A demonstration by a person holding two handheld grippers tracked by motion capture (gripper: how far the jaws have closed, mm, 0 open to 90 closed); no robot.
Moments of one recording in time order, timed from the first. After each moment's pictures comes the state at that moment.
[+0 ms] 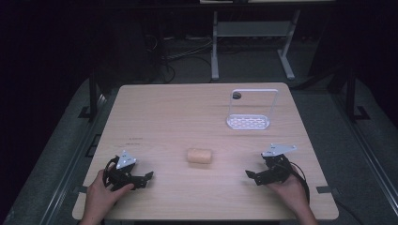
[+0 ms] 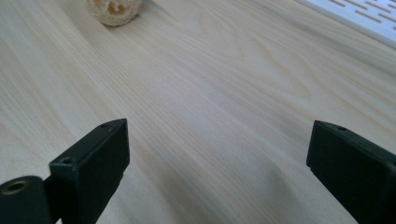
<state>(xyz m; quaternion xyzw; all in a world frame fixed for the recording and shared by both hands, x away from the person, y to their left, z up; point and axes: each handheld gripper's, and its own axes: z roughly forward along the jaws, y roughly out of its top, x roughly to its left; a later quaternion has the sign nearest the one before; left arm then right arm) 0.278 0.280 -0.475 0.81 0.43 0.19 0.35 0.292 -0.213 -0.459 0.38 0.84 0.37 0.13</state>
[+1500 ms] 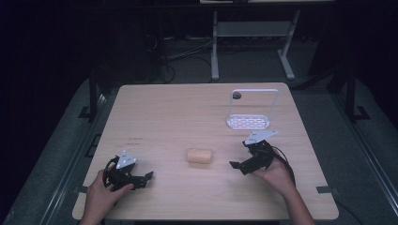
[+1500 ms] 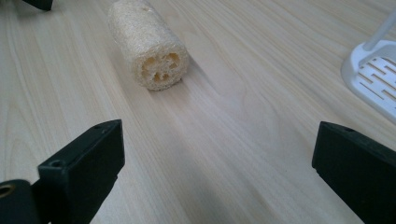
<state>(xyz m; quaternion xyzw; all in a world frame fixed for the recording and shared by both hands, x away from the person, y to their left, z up) 0.278 0.280 -0.475 0.81 0.43 0.19 0.35 0.331 -0.170 -0.437 0.29 0.86 0.40 0.10</state>
